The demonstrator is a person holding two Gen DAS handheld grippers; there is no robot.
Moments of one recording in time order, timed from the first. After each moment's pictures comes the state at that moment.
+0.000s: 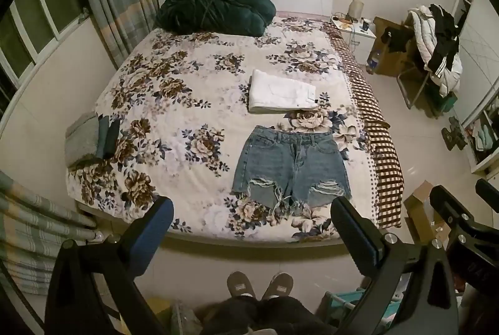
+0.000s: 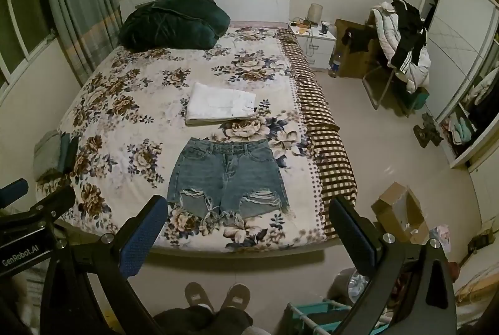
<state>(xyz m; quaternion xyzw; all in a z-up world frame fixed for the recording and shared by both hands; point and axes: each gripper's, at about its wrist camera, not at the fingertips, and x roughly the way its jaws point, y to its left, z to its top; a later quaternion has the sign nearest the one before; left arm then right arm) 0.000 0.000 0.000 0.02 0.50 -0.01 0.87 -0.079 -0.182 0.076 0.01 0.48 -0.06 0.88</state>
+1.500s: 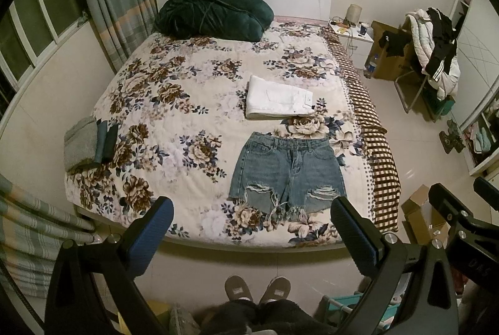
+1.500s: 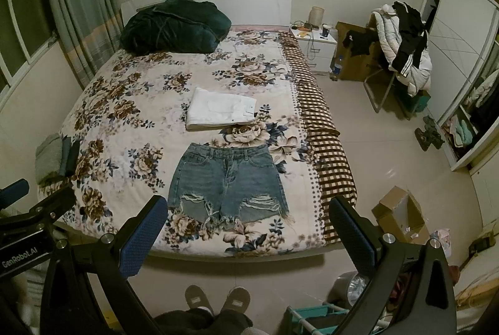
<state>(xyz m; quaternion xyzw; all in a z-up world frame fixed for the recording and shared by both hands) 0.012 -0.006 0.020 0.01 0.49 -0.02 0.87 -0.063 -0.181 0.092 0.01 0.48 -0.06 0.88</state>
